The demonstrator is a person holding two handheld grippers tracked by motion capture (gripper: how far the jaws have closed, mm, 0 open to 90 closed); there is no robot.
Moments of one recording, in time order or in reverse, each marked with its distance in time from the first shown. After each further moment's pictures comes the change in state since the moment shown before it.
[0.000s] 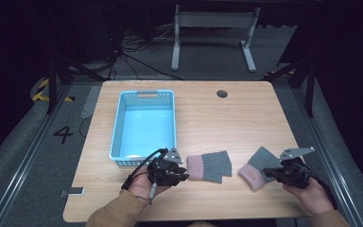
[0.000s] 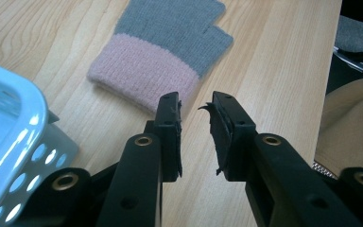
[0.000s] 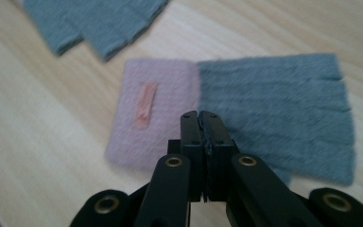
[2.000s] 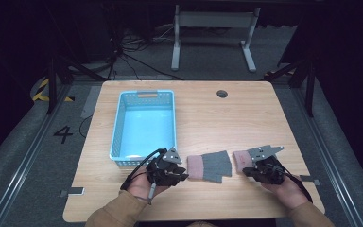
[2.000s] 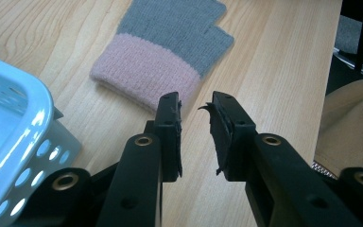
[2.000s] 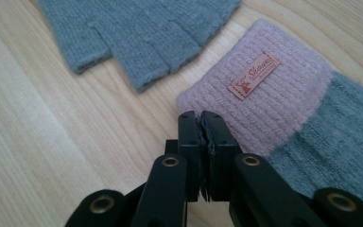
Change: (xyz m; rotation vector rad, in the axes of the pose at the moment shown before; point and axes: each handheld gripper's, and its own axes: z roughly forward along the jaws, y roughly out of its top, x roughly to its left) left arm 0.001 -0.002 -0.003 -0.005 0.007 -0.004; right arm 0.024 0.032 0.050 0.031 0.026 -0.112
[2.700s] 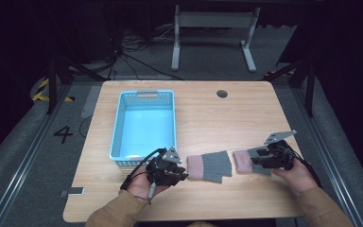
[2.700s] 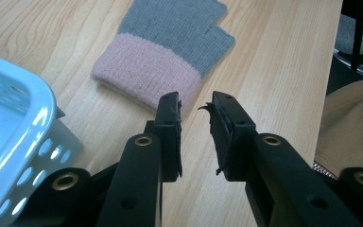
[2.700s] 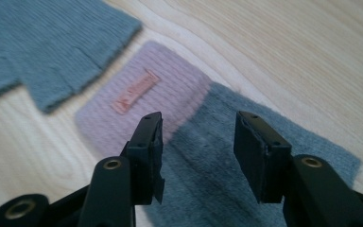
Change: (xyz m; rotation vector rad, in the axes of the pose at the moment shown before) left arm 0.001 0.000 0.000 -0.003 -0.001 -0.004; right arm -0.058 0.005 -0.011 -0.017 -0.057 0.061
